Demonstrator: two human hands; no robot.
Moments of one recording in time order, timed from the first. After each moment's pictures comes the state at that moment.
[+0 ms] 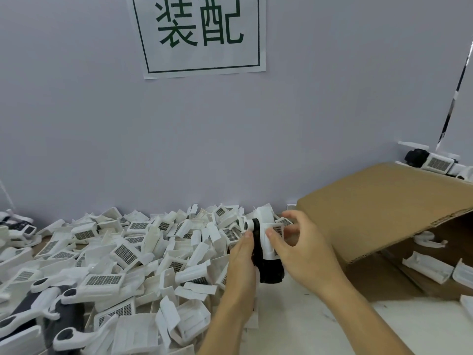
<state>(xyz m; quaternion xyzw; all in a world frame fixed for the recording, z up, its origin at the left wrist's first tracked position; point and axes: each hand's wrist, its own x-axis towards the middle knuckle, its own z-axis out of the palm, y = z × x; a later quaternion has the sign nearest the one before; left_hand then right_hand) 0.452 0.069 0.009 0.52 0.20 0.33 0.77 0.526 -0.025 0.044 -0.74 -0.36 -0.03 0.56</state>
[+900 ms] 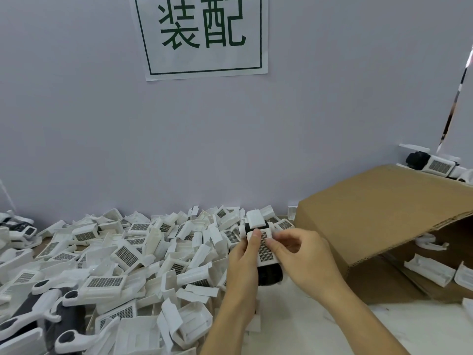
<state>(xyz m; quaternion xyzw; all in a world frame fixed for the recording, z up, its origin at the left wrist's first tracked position) 0.454 0.071 0.011 0.52 0.19 0.35 0.75 0.529 -0.022 0.036 -0.73 -0.39 -0.02 0.57</state>
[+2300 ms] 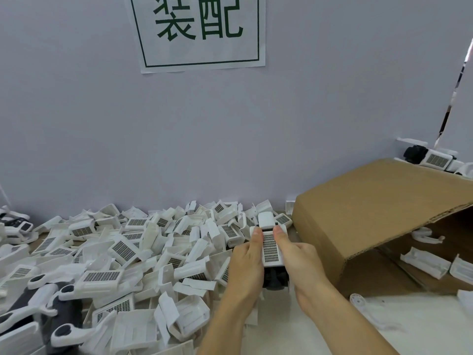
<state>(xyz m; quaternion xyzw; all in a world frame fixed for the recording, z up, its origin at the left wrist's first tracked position) 0.451 0.066 0.006 0.64 0.20 0.33 0.67 0.501 -0.018 0.037 -0.63 -0.15 0.24 0.73</state>
